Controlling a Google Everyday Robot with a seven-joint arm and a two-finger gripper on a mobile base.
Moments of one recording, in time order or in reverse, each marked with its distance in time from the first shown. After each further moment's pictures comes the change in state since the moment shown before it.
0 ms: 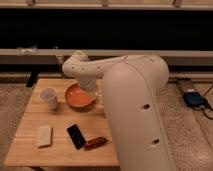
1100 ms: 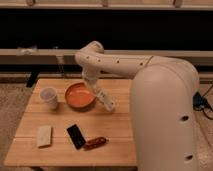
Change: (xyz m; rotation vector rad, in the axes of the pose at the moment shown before) arm -0.015 -0.023 -0.045 -0.080 -0.343 0.024
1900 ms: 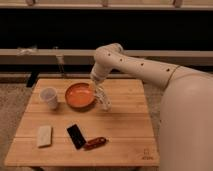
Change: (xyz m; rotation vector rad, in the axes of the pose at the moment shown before) arm 0.011 0.003 -0.020 -0.100 -0.249 -0.116
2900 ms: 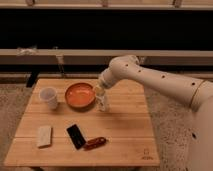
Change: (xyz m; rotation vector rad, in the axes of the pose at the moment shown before) arm 0.020 0.013 -0.014 0.056 -0.191 -0.002
